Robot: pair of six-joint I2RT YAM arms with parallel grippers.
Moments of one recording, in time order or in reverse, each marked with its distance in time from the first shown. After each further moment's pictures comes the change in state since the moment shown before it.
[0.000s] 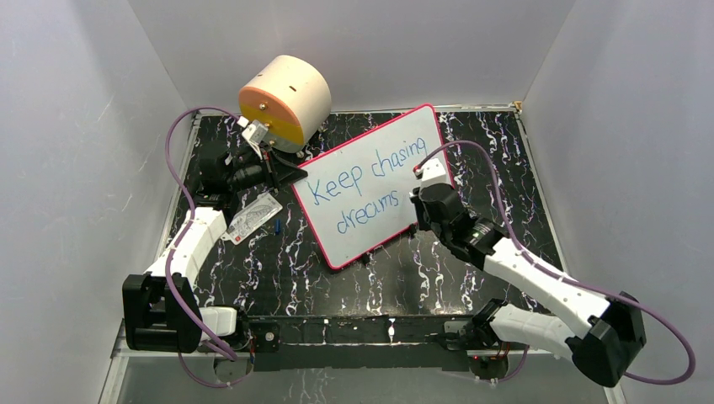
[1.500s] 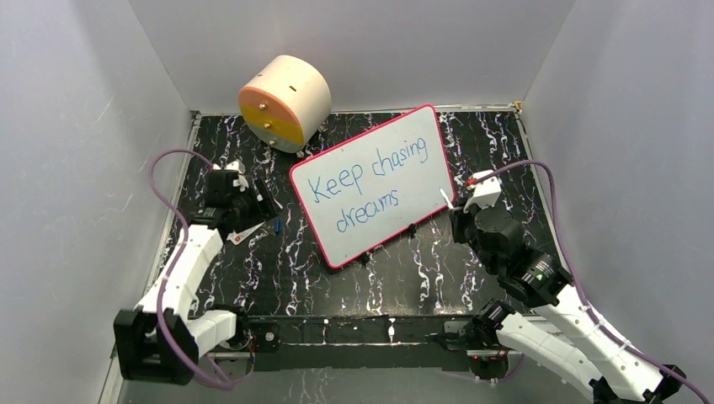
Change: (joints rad) left arm -0.028 -0.207 -0.043 -0.746 -0.862 -0.192; right arm 0.000 -0.452 0.000 -0.235 0.074 -0.002
